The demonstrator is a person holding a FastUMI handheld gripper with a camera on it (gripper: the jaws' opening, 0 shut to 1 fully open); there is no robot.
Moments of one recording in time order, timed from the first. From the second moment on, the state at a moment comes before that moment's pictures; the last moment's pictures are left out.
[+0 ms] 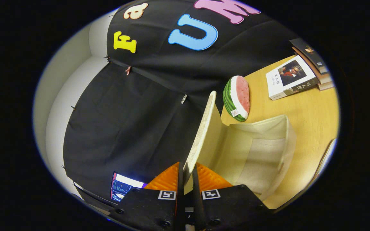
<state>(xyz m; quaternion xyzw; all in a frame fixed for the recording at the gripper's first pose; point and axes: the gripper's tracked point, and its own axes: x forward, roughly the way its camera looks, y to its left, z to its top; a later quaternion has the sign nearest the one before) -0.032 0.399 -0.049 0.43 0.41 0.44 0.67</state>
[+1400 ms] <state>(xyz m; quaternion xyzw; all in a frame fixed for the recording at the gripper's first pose) -0.043 0.490 -0.044 0.39 0.43 0.46 0.67</state>
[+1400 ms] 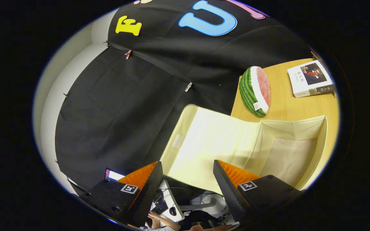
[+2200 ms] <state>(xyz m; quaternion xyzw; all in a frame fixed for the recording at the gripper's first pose) -0.051 0.275 -0.139 0.25 0.40 0.31 0.82</state>
